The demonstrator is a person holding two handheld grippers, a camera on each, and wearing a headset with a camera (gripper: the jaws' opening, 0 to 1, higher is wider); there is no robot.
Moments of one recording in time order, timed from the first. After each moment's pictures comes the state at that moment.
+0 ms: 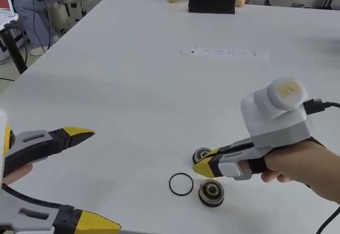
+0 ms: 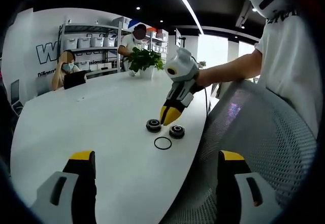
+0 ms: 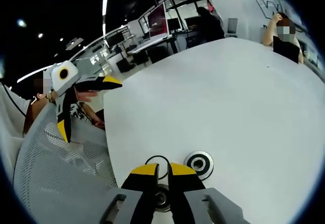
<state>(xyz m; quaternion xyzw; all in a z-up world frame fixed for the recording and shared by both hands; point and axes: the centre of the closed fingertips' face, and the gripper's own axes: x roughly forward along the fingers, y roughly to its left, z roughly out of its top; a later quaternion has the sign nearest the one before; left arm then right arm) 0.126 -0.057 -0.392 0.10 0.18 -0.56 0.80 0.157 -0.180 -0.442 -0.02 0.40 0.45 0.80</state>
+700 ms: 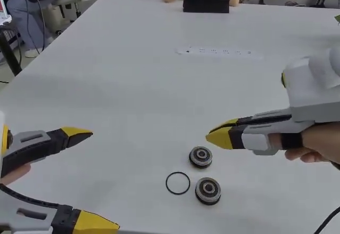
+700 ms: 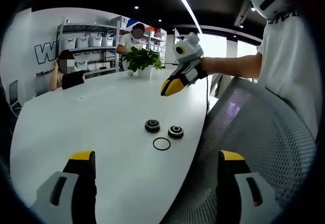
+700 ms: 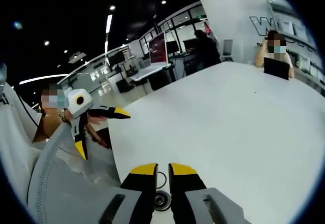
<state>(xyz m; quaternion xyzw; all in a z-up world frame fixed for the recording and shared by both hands) 0.127 -0.061 -0.390 0.10 0.18 -0.57 0.80 0.161 -0.207 -0.374 0.00 0.31 0.44 0.84</state>
